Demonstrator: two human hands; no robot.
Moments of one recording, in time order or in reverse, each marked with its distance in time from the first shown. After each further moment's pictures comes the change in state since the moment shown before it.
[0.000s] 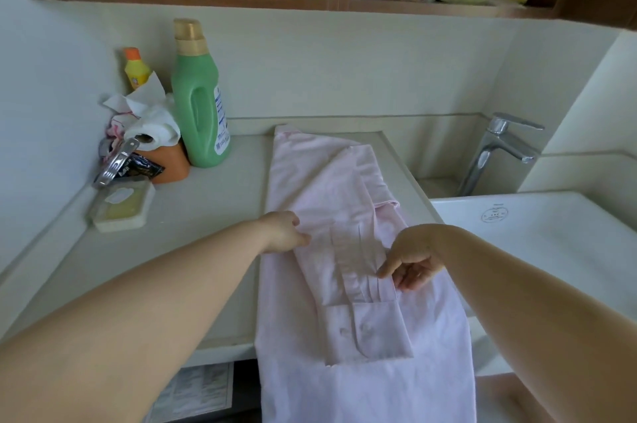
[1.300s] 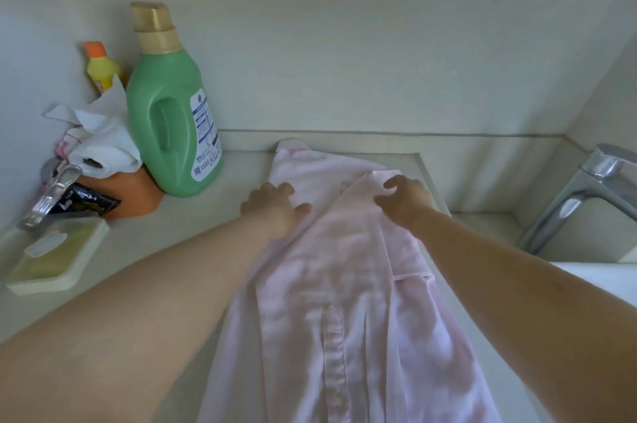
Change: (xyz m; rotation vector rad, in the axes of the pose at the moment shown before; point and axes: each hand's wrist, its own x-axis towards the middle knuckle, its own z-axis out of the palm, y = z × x) left_hand 0.185 0.018 -0.049 0.162 0.352 -0.162; right_hand 0.168 -0.119 -0.133 -0.077 0.732 -0.385
